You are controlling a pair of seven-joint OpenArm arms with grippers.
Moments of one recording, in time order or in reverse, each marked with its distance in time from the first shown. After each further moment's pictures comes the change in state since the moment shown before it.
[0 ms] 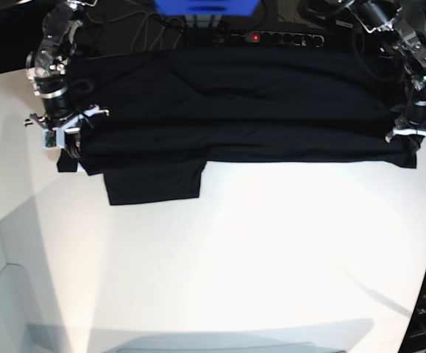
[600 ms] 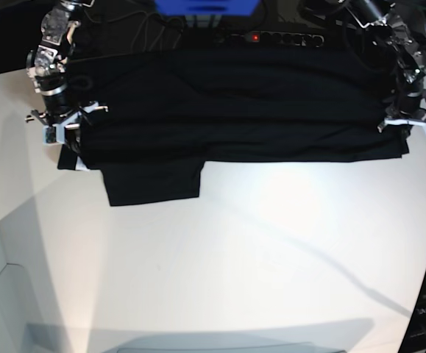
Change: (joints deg) left arm 1.0 1.6 0.0 -3.7 0.2 0.2 -0.3; right arm 0.2 1.5 -0.1 -4.0 -0.3 0.0 1.4
